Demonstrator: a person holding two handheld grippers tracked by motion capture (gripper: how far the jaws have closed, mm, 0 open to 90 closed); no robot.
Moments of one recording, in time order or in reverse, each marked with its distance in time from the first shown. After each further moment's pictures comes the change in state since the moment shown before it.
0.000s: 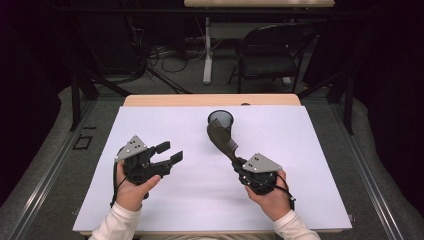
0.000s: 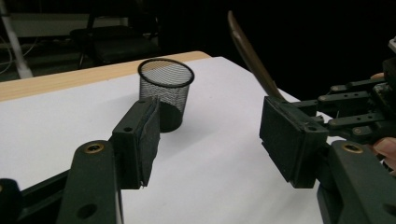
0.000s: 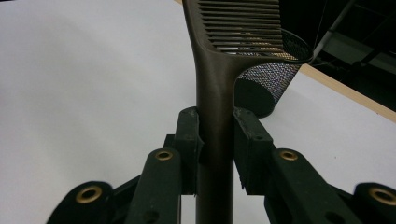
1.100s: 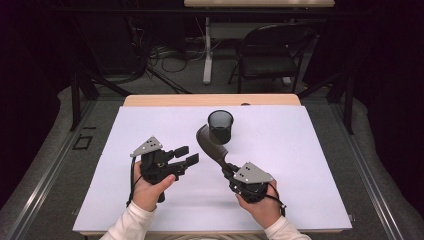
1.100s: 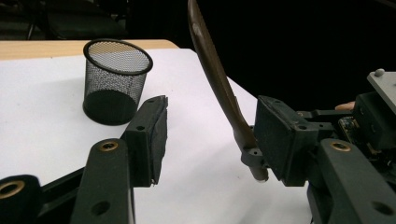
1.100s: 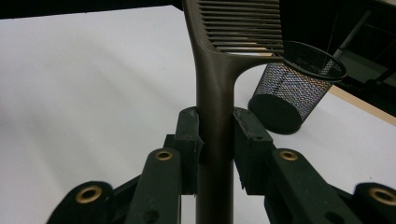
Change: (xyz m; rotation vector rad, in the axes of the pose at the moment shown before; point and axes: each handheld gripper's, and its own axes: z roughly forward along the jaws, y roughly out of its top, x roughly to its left) left arm -0.014 -0.005 0.028 0.030 -0.119 -0.136; right arm 0.029 -0.004 0.005 -0.071 0.031 -0.010
